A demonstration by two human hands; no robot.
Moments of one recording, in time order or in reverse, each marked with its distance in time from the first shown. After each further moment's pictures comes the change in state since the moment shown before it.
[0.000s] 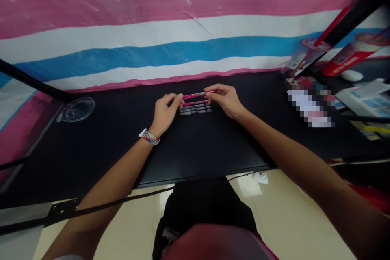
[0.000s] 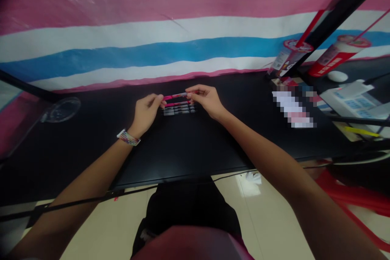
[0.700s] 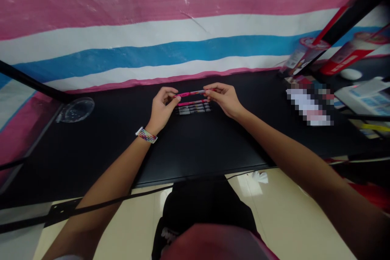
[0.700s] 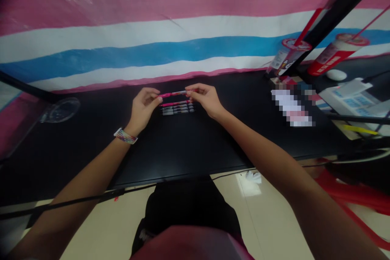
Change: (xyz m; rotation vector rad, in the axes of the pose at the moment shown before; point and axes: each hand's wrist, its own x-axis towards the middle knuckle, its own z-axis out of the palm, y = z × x) left_hand 0.004 -0.006 -0.005 -0.168 0.022 -0.054; right_hand 0.000 -0.003 0.003 0.012 0.034 0.028
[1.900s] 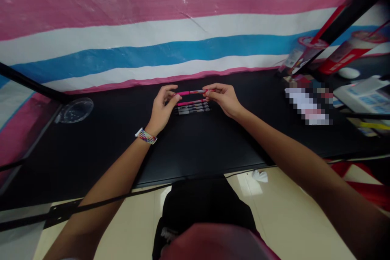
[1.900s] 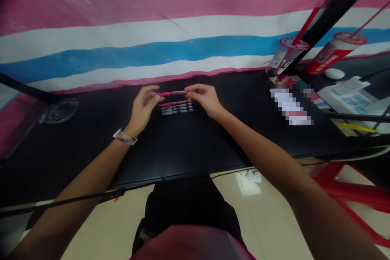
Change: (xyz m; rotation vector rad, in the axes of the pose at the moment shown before) left_hand -0.001 -0.005 0.000 -0.007 -0.048 0.036; right_hand -0.001 -0.001 -0.001 -0.038 0.008 0.018
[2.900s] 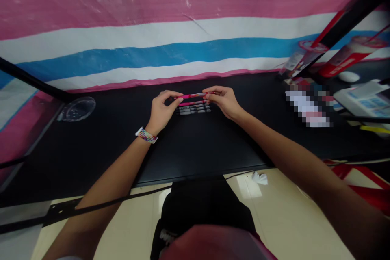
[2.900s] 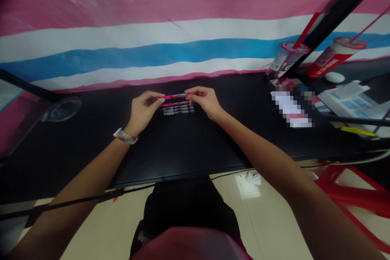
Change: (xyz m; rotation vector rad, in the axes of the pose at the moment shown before) left_hand -0.001 0.008 -0.004 0.186 0.049 0.063; right_hand -0.003 -0.002 0.004 0.065 -0.014 0.033
